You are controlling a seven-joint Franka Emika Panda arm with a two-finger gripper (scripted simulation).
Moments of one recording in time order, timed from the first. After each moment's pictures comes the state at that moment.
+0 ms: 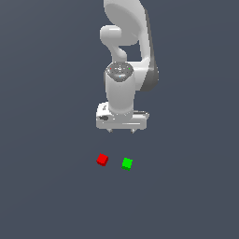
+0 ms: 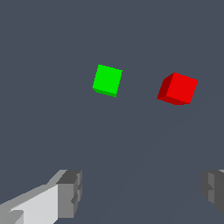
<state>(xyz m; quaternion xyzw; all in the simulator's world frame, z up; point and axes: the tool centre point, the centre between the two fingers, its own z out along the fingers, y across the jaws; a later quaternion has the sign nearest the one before) 0.008 0.009 0.154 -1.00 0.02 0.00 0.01</state>
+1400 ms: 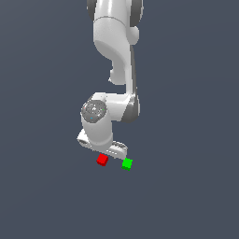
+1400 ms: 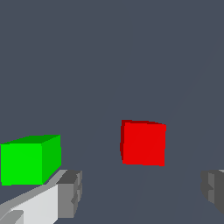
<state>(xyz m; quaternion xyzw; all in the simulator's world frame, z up) 0.079 -0.068 0.081 -0.99 0.16 0.00 0.00</state>
